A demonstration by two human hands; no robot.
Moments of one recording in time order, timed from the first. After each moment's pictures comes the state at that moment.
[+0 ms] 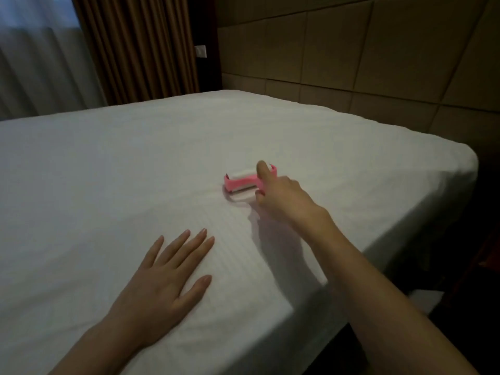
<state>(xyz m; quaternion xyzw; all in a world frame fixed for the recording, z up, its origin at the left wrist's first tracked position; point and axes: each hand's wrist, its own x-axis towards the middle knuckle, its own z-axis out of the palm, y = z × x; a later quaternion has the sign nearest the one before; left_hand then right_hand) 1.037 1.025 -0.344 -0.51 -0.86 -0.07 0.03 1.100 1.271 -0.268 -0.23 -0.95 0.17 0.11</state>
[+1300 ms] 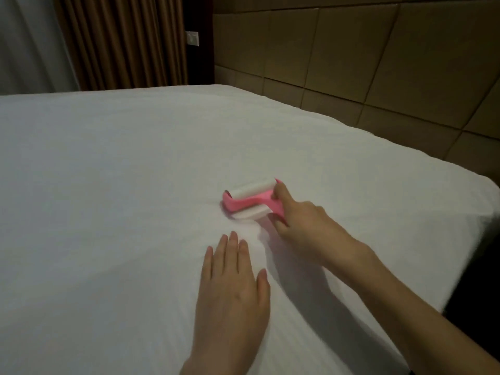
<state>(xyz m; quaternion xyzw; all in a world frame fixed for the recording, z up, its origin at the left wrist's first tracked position) 1.014 1.172 -0.354 -0.38 -0.90 -0.19 0.10 1.053 1.314 -0.262 -0.21 -0.97 0.14 0.07</state>
